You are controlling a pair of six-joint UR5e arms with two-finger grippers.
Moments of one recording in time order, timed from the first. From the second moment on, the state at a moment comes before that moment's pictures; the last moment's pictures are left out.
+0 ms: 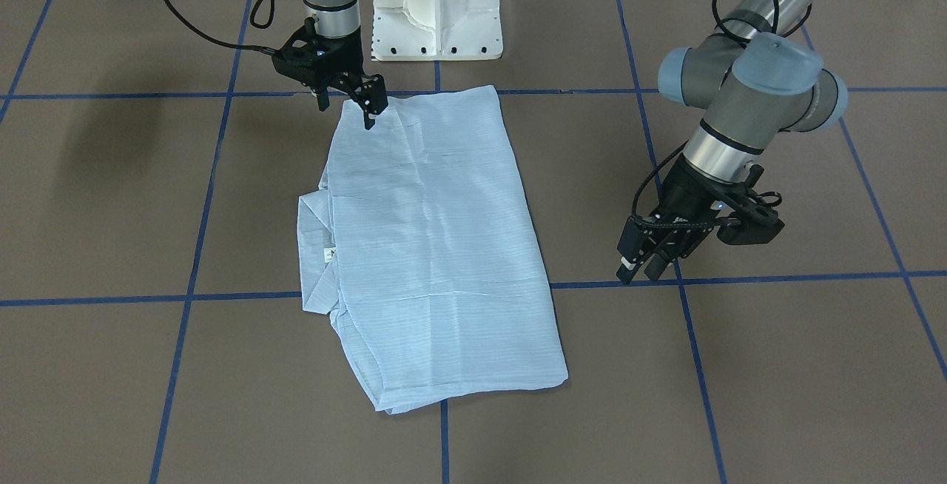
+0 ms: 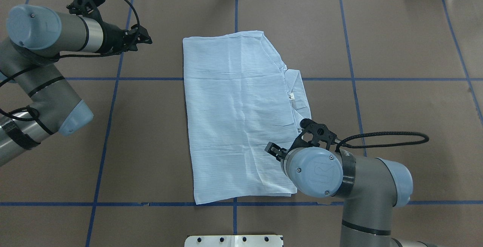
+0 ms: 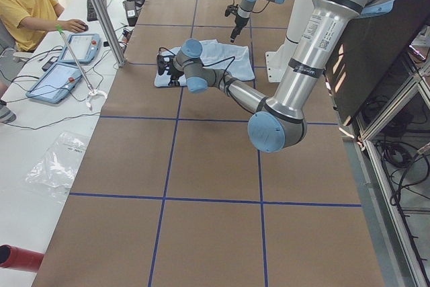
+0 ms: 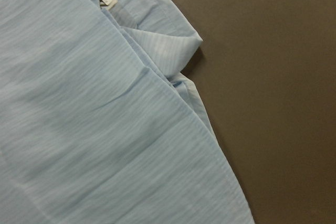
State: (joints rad) left arm -0.85 -2.00 -1.56 -2.34 -1.86 -1.43; right arm 0.25 -1.17 1.98 -1.61 1.50 2.04
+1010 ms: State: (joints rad) left arm -0.85 -2.00 -1.56 -2.34 -1.85 -1.44; right arm 0.20 -1.19 1.92 -1.51 1.51 2.25
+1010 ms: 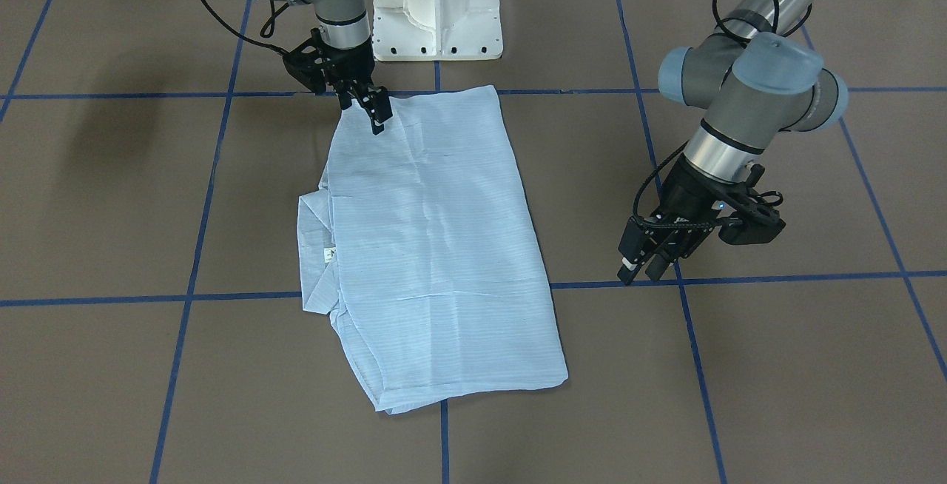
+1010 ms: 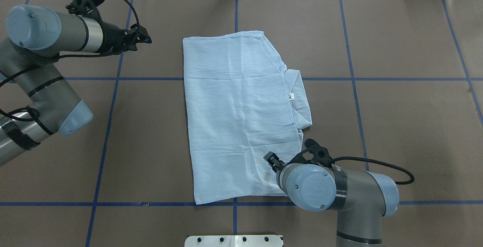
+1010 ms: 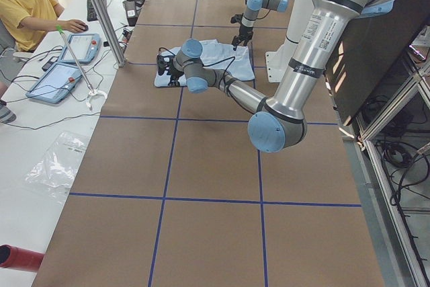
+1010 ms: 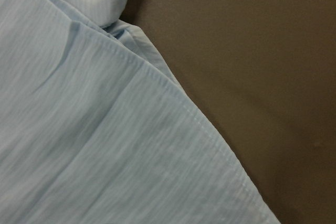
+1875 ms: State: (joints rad) left arm -0.85 -2.00 -1.56 -2.34 -1.85 -1.44; right arm 0.19 -1.22 1.91 -1.51 1.51 2.26
